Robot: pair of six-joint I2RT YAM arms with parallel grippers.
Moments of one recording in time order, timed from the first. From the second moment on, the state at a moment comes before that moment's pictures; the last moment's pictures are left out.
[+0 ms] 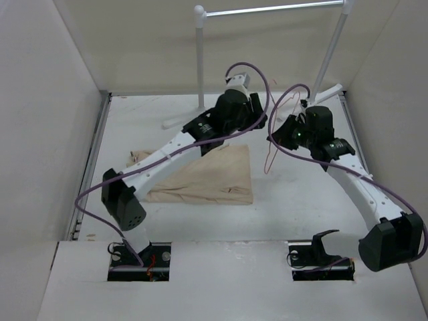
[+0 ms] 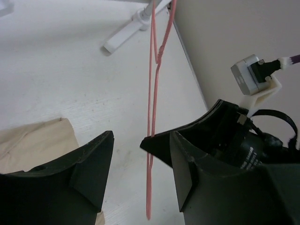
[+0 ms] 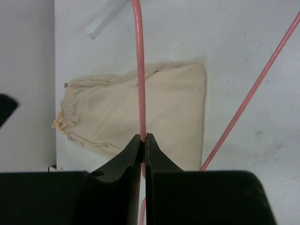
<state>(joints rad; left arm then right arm) -0.84 1.66 1.70 -0.36 -0.17 -0.67 0.26 1.26 1.12 -0.38 -0.29 0.66</state>
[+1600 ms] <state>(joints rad) -0.95 1.77 1.28 -0.06 -0.57 -0.86 0.29 0.77 0.61 -0.49 -0.29 0.78</state>
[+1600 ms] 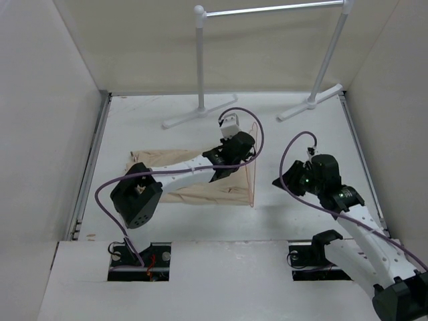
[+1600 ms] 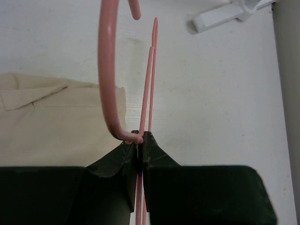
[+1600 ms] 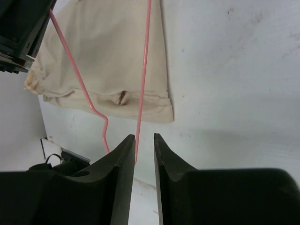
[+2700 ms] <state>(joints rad) -0.95 1.85 1.05 0.12 -0.63 -1.10 0.41 1.61 0.76 0.04 -0.25 0.75</state>
